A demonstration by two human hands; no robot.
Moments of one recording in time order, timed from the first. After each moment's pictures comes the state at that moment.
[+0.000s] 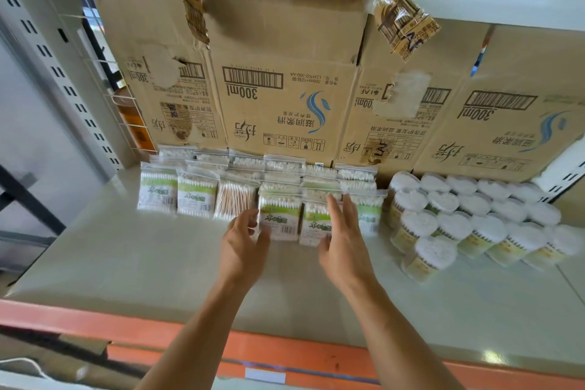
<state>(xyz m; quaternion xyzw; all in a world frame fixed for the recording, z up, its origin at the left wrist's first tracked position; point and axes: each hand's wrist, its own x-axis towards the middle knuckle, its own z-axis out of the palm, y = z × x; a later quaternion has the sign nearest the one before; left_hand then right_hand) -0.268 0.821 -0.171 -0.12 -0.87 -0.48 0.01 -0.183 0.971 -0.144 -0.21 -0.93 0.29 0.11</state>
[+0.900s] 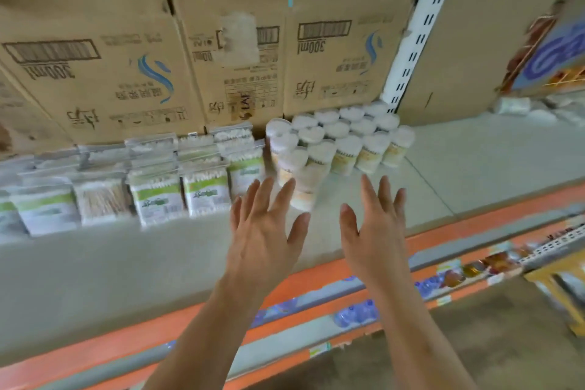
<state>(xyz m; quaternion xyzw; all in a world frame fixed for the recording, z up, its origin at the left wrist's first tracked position) -0.123 0.921 -0.117 -0.46 -0.84 -0.27 0.03 0.000 1.022 -0.114 -0.46 -0.83 0.22 0.24</state>
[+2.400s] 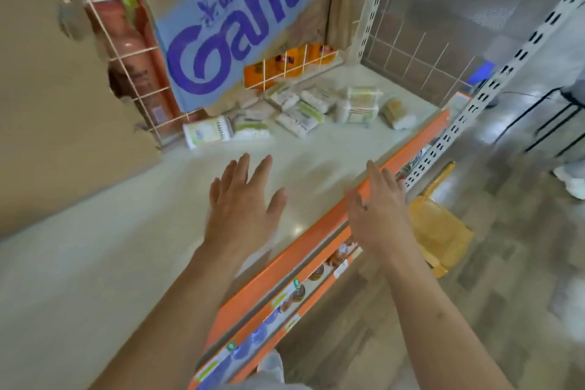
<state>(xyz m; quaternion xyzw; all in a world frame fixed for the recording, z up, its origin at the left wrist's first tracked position) 0.220 1.539 -0.136 -0.60 -0.77 -0.18 -0.12 0.410 1.577 -0.117 -0.67 -0.67 0.26 0.18</state>
